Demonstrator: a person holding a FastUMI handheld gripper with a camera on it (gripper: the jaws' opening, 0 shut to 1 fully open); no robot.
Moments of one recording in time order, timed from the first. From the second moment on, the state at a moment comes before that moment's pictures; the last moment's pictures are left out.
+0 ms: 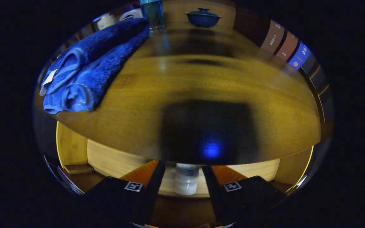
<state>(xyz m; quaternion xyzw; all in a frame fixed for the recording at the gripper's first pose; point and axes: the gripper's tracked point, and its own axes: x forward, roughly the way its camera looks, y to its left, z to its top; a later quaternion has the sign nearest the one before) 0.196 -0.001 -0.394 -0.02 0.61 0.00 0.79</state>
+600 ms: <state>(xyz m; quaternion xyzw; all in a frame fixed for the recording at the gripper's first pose) 0.162 0.005 -0.375 0.03 0.69 0.03 0.73</state>
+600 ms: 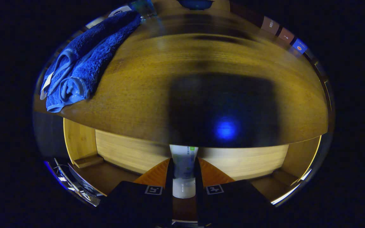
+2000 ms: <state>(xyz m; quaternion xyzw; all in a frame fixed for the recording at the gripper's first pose) 0.190 -0.023 -0.206 0.03 0.62 0.05 0.79</state>
